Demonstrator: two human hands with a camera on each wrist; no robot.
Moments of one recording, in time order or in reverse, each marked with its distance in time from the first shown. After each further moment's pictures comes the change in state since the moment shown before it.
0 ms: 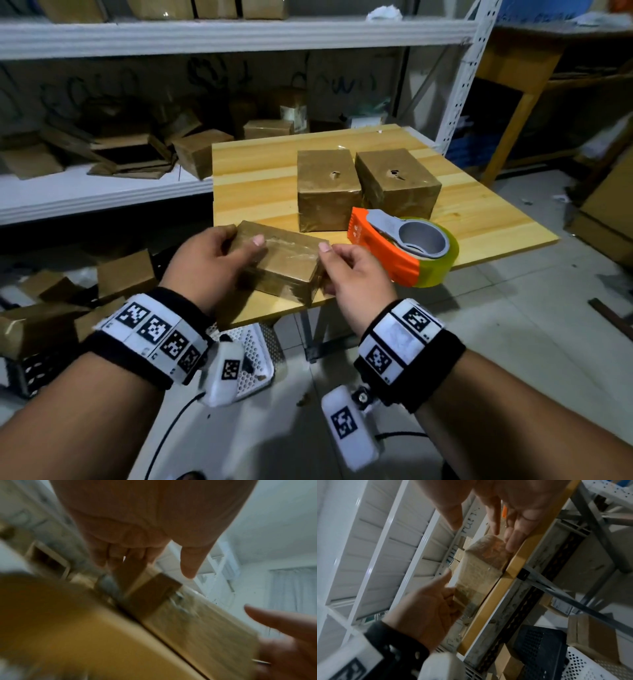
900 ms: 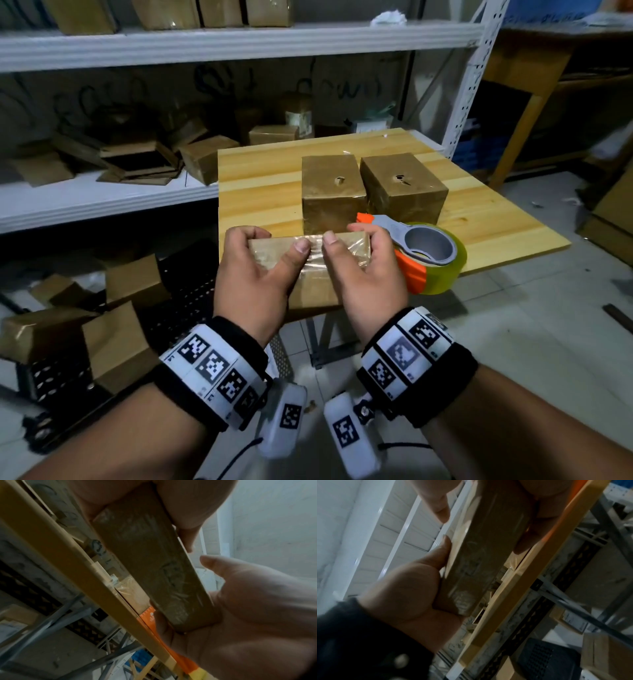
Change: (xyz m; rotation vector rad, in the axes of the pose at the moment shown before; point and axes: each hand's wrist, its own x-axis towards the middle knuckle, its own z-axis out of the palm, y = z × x) left_hand -0.031 0.025 0.052 -0.290 0.278 0.208; right_hand -0.002 -0.008 -0.007 0.090 0.069 -0.241
